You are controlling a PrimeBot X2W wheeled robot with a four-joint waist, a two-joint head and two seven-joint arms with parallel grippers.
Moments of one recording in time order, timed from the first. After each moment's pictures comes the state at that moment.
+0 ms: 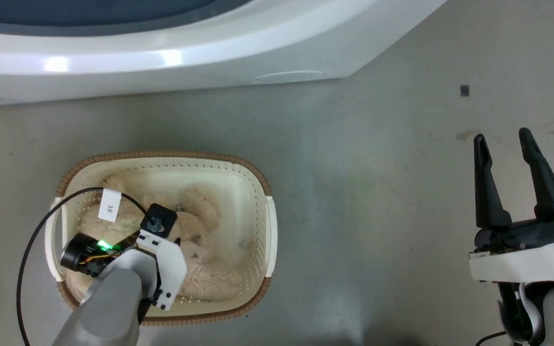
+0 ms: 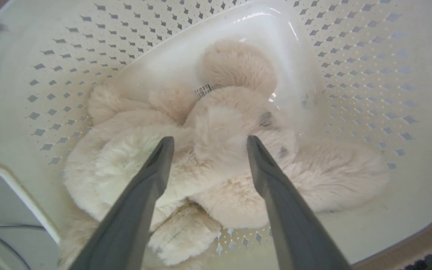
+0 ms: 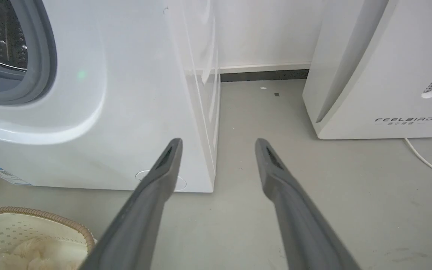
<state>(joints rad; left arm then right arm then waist) -0.55 0.23 -0.31 0.87 0.02 -0.08 0.13 -0.19 -0.05 -0.06 -0.12 0.16 0.13 -0.17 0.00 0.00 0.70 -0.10</state>
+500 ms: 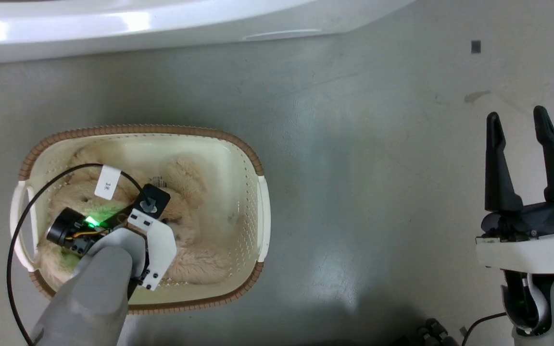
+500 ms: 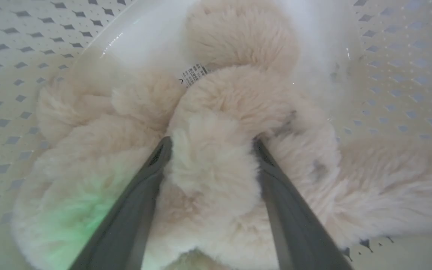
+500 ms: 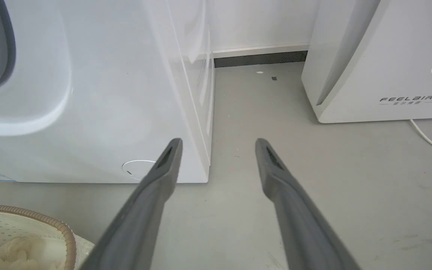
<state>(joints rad) -0.68 0.27 -0.40 1.01 0.03 -0.06 0.09 -0.24 -0.05 -0.06 -0.14 0.19 0.13 -0.20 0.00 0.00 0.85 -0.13</state>
